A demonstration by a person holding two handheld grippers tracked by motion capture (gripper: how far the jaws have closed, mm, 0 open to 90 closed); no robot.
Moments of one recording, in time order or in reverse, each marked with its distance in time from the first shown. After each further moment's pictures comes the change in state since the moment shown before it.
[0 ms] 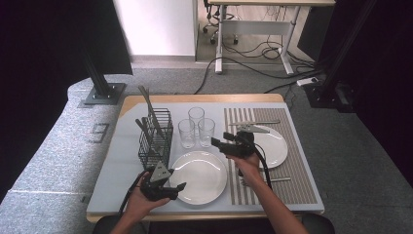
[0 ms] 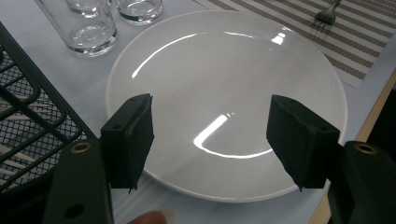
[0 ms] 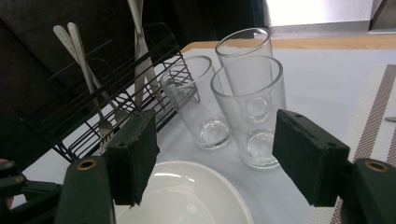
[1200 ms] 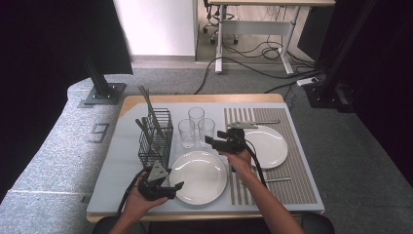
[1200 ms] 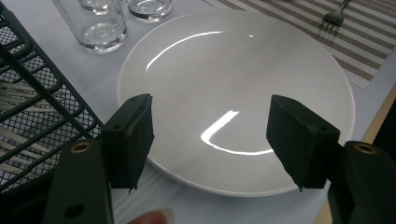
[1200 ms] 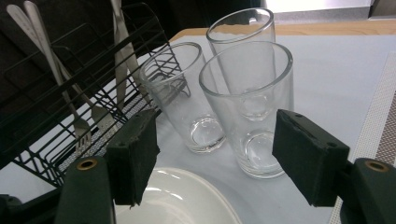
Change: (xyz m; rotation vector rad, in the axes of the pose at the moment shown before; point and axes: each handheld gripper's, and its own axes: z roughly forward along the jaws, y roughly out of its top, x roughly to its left) left arm 0.005 -0.003 -0.005 -0.005 0.019 -0.017; right arm -0.007 -0.003 0.039 0.056 -0.028 -0.006
